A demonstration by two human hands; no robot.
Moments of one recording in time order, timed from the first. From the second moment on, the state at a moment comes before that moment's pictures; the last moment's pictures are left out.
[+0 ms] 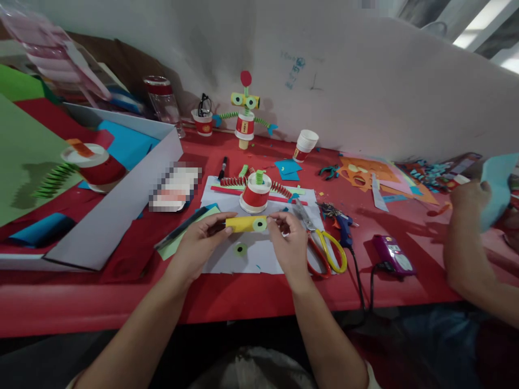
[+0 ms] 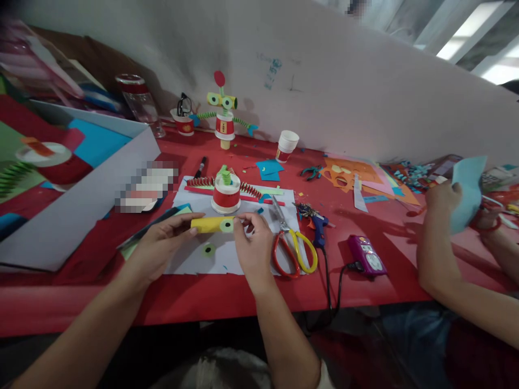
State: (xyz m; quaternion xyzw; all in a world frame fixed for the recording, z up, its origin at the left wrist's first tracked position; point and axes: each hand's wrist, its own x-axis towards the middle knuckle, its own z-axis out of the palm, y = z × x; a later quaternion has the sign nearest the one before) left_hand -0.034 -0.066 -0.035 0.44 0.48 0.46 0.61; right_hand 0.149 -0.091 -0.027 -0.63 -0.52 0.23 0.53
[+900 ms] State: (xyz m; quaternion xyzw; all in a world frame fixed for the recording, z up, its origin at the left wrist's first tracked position) left_hand -0.033 -0.066 -0.034 0.46 0.46 0.46 0.61; right_hand 0.148 -0.097 -0.043 -0.56 -0.43 0.43 0.56
